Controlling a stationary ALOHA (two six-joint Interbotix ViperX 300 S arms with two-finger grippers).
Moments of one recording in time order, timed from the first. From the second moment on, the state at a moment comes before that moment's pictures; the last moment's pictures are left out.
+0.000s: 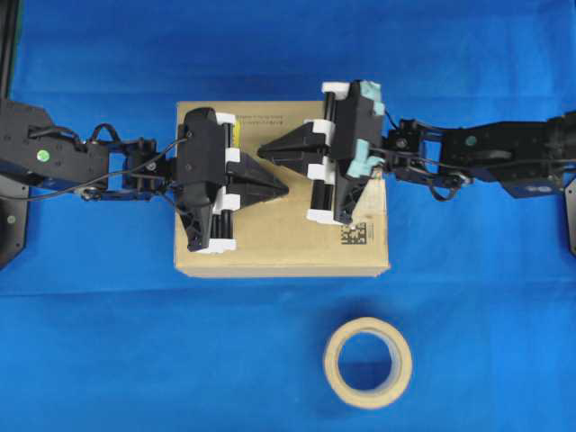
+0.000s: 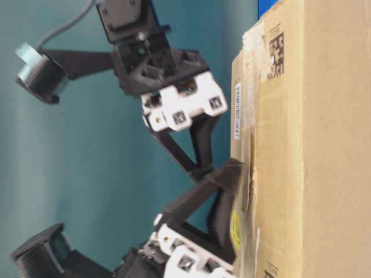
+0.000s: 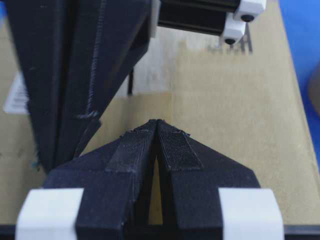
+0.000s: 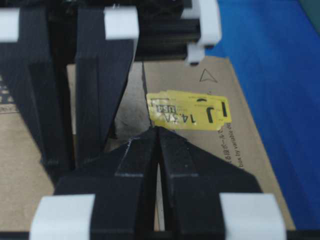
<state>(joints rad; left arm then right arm) 0.02 -0.06 0.79 -0.04 -0.32 0.09 -0.07 0.09 0.63 0.19 -0.43 -0.08</state>
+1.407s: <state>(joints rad) 0.02 -0.09 0.98 -0.04 -0.40 -0.09 0.10 0.09 0.79 0.49 -0.46 -0.08</state>
